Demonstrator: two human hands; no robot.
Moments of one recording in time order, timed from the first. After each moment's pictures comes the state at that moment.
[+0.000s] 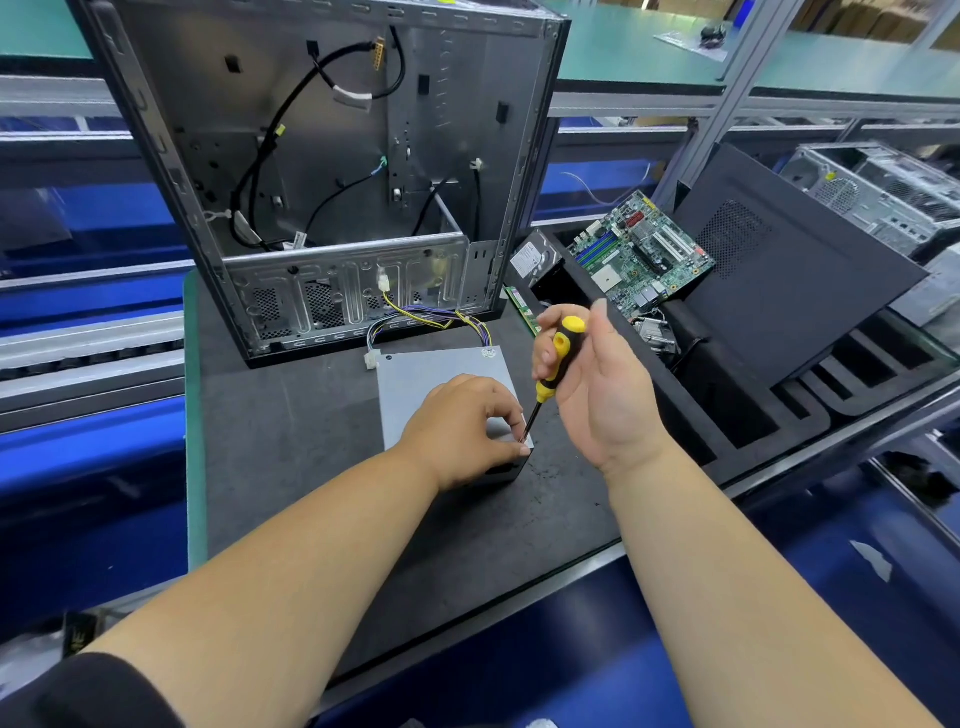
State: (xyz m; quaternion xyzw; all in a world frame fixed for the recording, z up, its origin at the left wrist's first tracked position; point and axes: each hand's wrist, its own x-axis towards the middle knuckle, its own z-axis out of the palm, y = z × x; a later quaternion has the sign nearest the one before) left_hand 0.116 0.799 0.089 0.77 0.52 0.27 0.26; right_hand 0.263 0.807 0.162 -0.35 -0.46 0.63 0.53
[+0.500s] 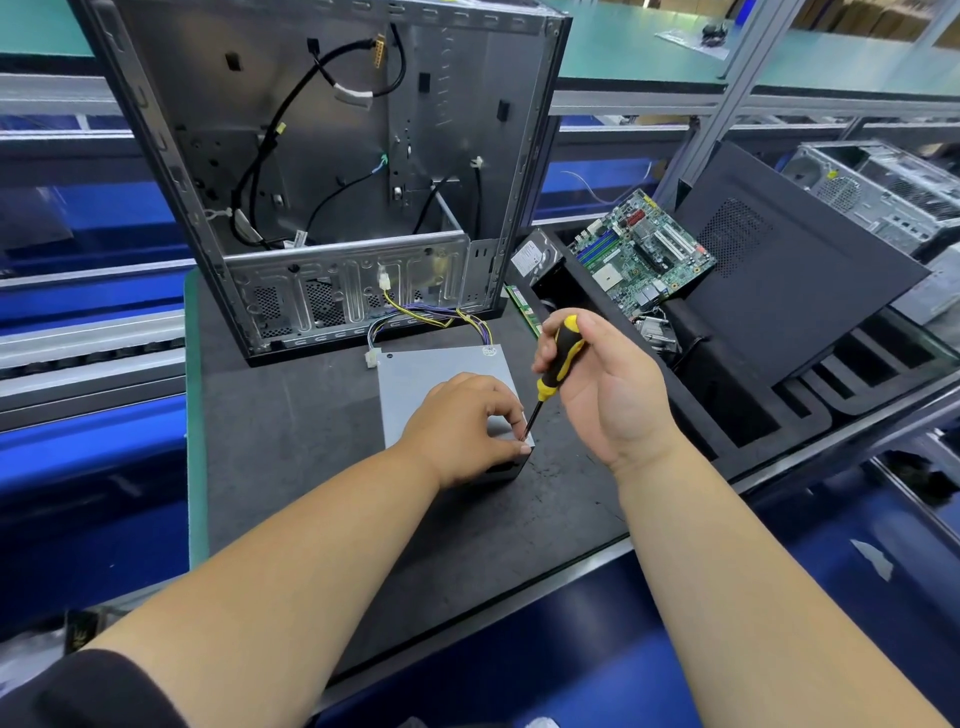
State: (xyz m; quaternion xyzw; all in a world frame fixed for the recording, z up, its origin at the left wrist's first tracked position) left_hand 0.116 0.799 0.089 0.77 0.52 0.26 0.26; right_hand 0.271 0.806 0.163 -0.36 -0.47 0.61 0.52
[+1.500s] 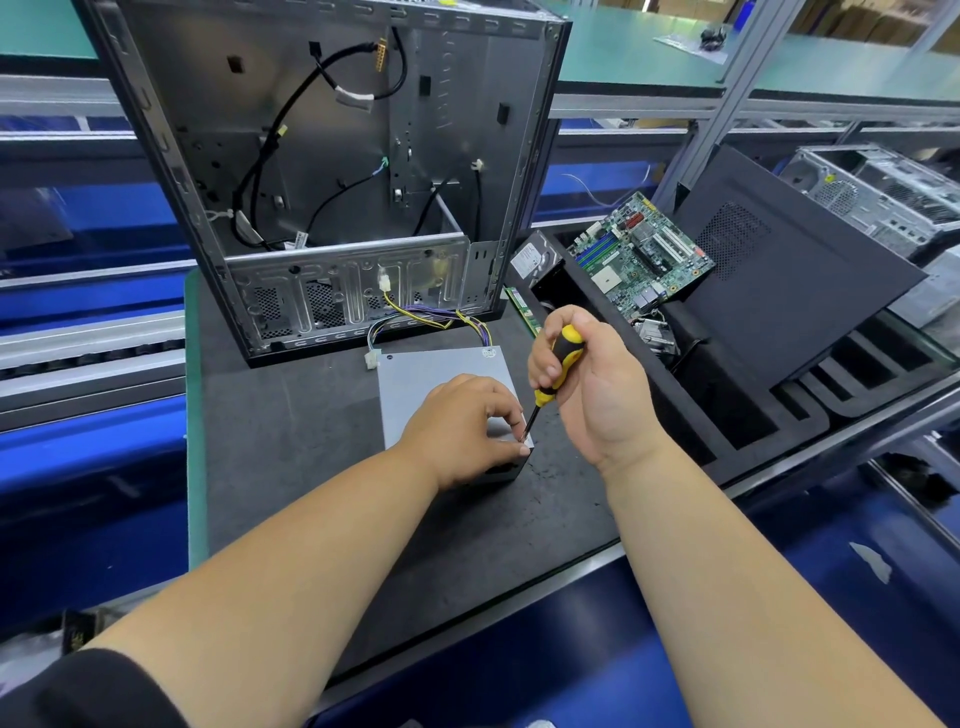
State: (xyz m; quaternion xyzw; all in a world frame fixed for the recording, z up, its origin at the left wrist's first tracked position) left_hand 0.115 0.798 0.092 0.77 0.52 0.26 0.26; right_hand 0.259 0.804 0.170 -0.36 -0.47 0.62 0.51
